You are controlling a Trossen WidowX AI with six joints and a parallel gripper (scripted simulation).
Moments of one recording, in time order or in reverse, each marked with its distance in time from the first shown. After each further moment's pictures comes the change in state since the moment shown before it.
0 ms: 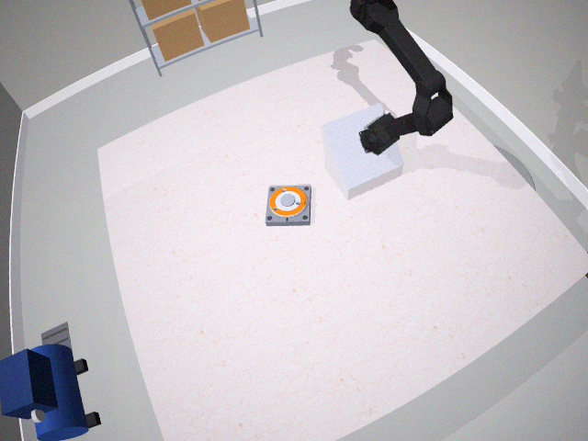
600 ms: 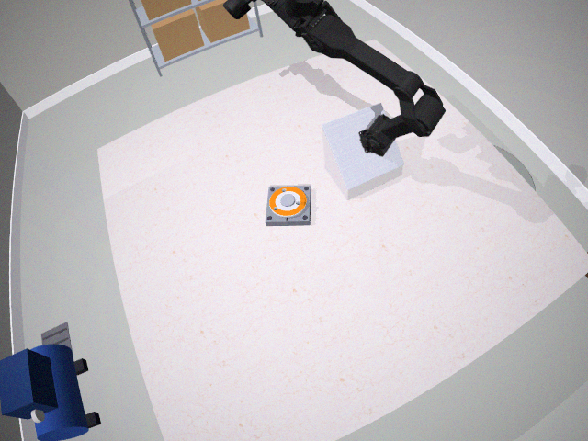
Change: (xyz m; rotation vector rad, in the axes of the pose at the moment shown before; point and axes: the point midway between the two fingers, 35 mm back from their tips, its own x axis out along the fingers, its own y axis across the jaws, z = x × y) arm -0.150 0.163 -0.159 -0.289 0.486 0.752
